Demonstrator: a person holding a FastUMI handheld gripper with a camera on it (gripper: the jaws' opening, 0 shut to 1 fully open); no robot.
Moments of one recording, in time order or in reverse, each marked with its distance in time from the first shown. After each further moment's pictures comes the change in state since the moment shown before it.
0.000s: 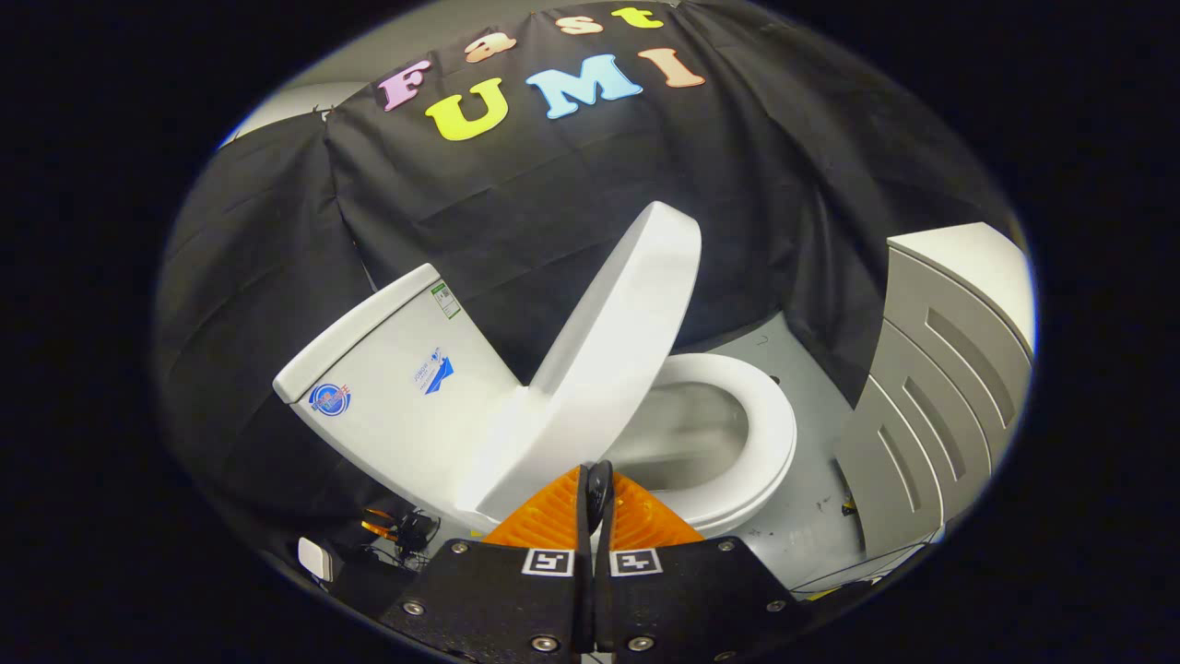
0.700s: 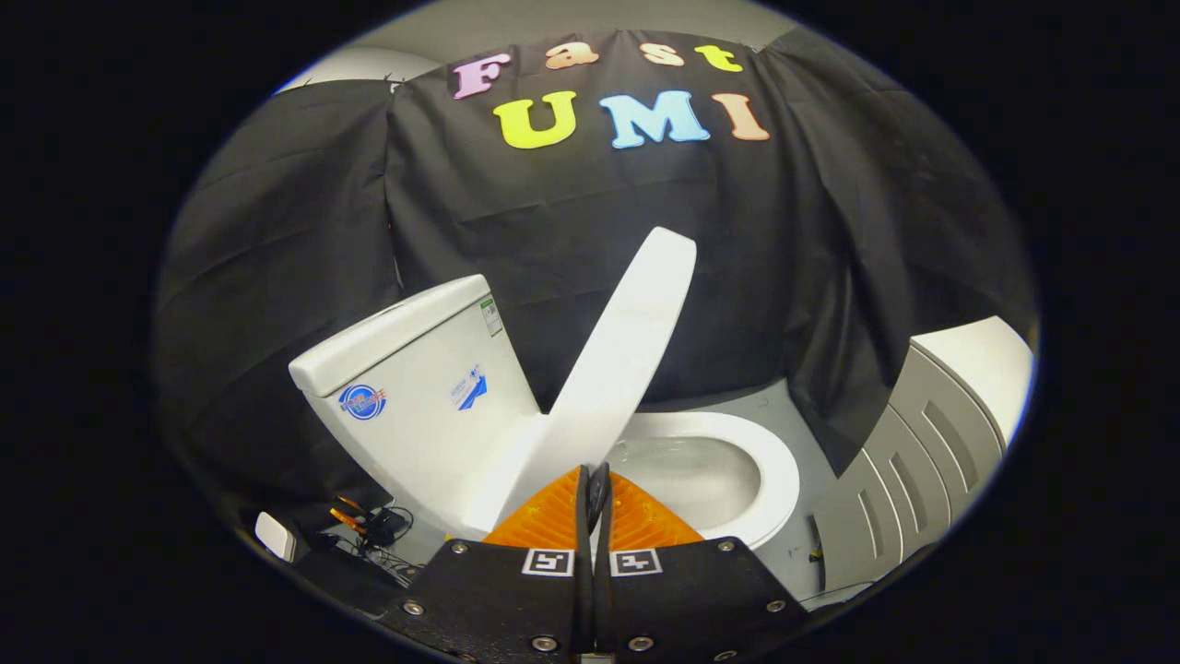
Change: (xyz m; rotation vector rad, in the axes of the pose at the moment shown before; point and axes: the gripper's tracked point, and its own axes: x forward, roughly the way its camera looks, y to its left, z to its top) arm -0.009 0.078 0.038 -0.212 -0.115 -0.008
